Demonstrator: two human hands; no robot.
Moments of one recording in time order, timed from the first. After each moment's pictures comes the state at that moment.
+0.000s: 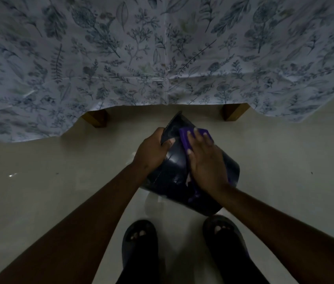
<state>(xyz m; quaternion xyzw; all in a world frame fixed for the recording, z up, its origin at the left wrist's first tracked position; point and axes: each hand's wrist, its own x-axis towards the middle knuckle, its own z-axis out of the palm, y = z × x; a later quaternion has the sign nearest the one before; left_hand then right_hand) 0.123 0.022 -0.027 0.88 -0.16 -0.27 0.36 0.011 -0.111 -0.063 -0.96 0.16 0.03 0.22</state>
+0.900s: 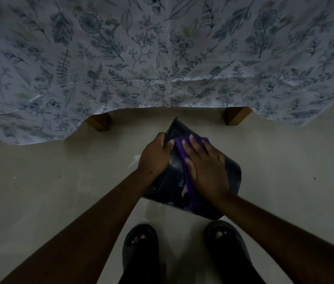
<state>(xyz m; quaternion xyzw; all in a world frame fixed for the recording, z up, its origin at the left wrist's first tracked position) 0.115 0.020 -0.024 0.89 -0.12 -0.26 0.36 0.001 -0.107 -0.061 -0.97 0.13 0.01 0.18</state>
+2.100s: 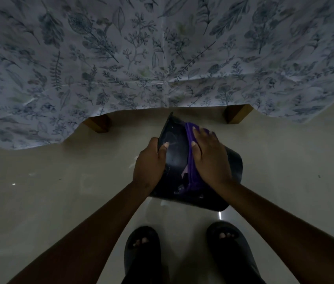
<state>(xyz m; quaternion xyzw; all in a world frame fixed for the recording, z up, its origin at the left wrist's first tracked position) 0.104 0.032 -0.029 0.90 -0.12 -0.18 0.37 0.035 -0.126 -0.068 -0.94 0.22 0.01 0.26</state>
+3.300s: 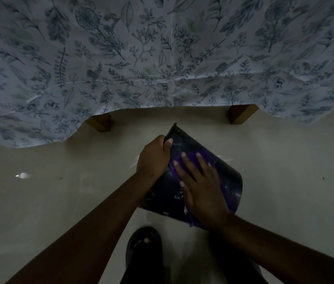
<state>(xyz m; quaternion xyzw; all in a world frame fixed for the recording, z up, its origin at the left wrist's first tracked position) 0.120 0.025 -0.030 0.92 -0.12 -0.22 0.31 -0.026 -0.071 -0.058 -0.97 0.07 0.03 0.22</state>
